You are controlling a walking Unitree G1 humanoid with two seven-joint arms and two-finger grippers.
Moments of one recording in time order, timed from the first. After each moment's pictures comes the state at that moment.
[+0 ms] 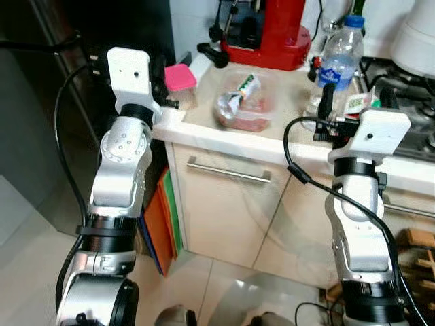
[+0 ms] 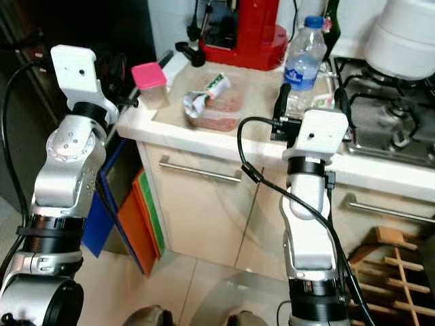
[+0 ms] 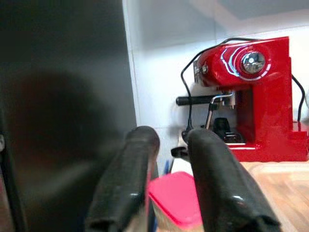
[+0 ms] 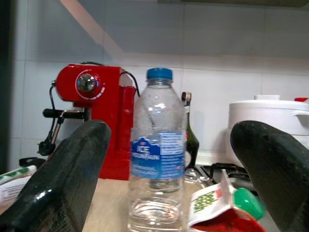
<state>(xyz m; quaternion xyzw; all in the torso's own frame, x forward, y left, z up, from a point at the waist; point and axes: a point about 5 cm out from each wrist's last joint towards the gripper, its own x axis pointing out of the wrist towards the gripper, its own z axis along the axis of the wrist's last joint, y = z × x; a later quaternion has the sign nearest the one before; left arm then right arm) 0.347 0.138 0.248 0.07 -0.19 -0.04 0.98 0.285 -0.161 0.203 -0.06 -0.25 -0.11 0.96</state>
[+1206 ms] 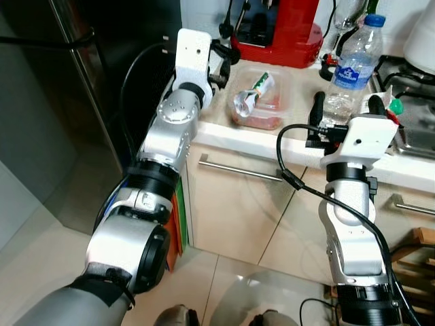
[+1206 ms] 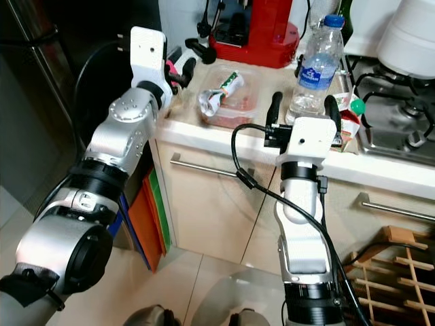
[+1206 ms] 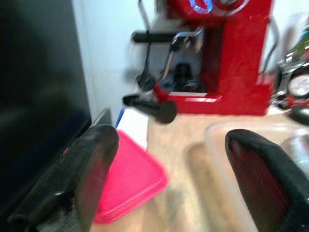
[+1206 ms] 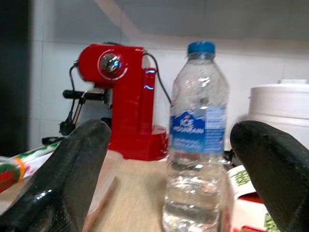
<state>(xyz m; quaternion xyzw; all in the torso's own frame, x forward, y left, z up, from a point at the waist) 0.406 0.080 0.245 0.03 -0.05 -0.10 0.99 0.286 -0.151 0.196 -0.06 -0.23 -0.09 0.97</state>
